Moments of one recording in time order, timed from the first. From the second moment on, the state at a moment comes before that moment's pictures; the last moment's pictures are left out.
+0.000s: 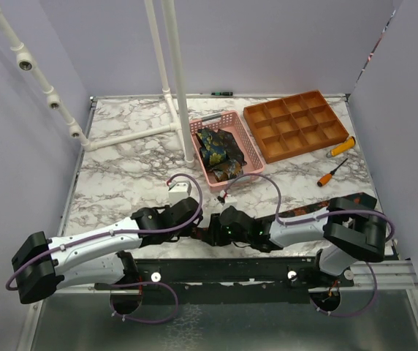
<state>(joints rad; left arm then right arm) -1.08 1.01 0.62 -0.59 -0.37 -0.93 1.20 1.61 0.58 0.37 0.09 0.92</state>
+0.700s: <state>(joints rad) -1.25 1.35 0.85 -0.71 -0.58 -0.94 1.17 1.18 0.39 0.07 0.32 0.95</state>
